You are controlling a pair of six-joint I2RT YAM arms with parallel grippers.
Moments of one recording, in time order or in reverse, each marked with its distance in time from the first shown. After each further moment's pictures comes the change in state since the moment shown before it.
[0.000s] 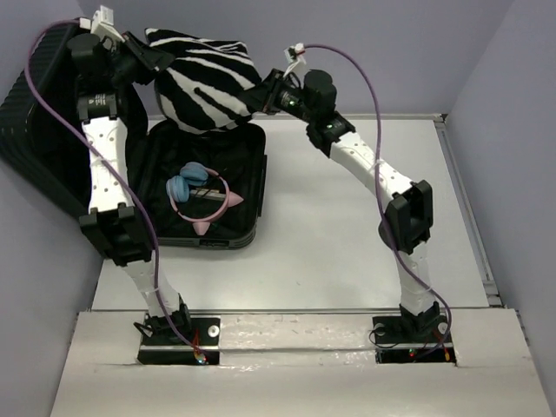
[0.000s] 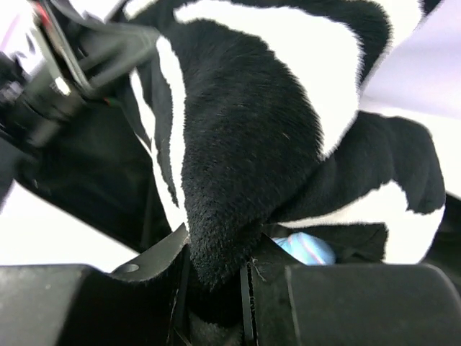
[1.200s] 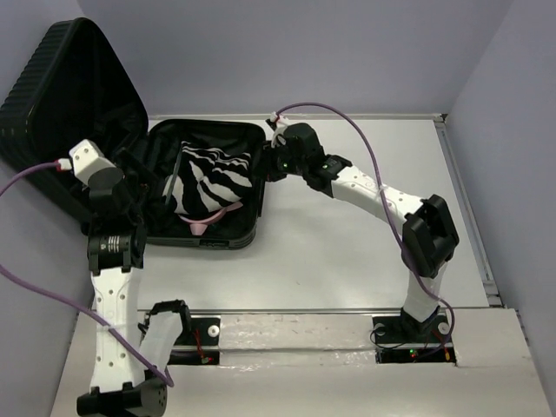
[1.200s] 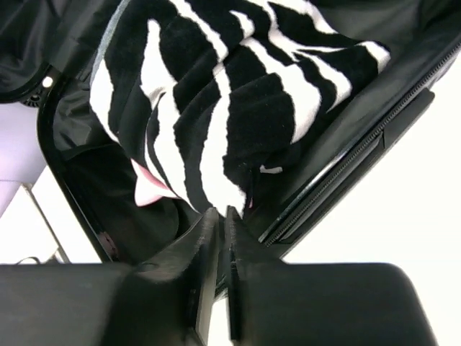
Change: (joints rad) left arm -0.078 -1.088 -1.135 -0.161 -0.995 0.287; right arm 0.167 -0.269 -0.559 -0.274 0.213 -0.363
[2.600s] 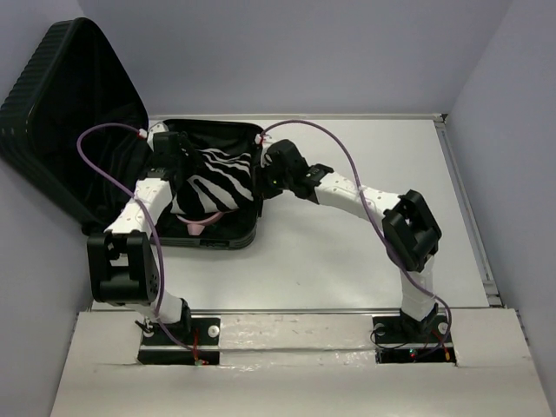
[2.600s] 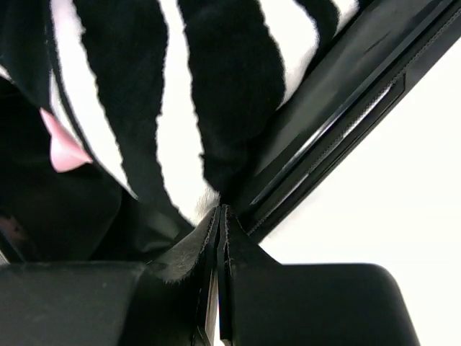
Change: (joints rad) left arm -0.124 0.690 0.058 0.236 0.220 -0.145; right arm 0.053 0.121 0.029 -0.111 0.090 -0.090
